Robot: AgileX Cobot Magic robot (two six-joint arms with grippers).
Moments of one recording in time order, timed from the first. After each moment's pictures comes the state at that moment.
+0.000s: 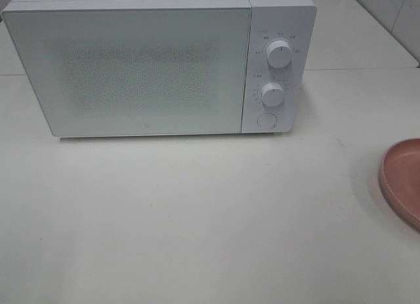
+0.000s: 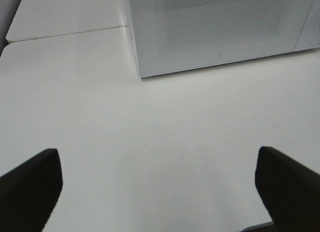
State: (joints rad) left arm 0.04 -0.01 -0.50 -0.20 1.06 0.26; right arm 0.10 0.25 -0.52 -0.08 0.84 0.05
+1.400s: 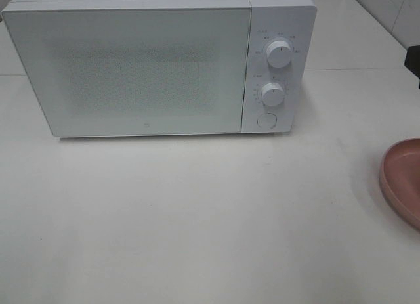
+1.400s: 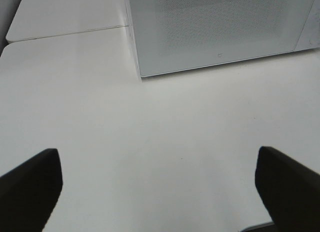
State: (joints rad) left arm 0.04 -0.01 -0.50 -0.20 1.06 0.26; right arm 0.10 0.91 -0.42 -0.11 -0.20 0.05
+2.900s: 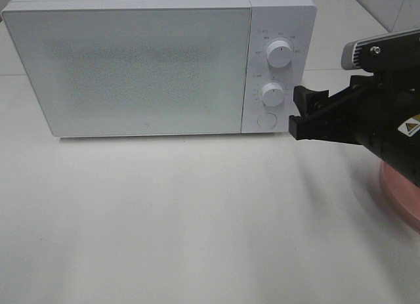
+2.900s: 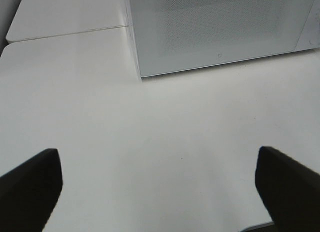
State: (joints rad) left arm 0.04 -0.01 -0.50 -0.20 1.06 0.26; right arm 0.63 1.41 -0.36 0.60 -0.88 -0.43
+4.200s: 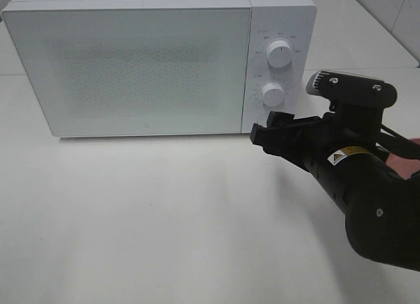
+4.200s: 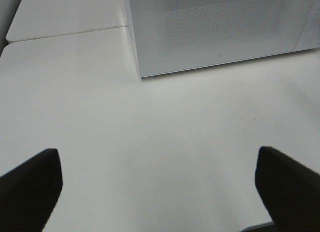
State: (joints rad) left arm 0.04 -0.01 -0.50 -0.20 1.06 0.26; right arm 0.83 1.72 -0.46 0.89 -1.05 -0.11
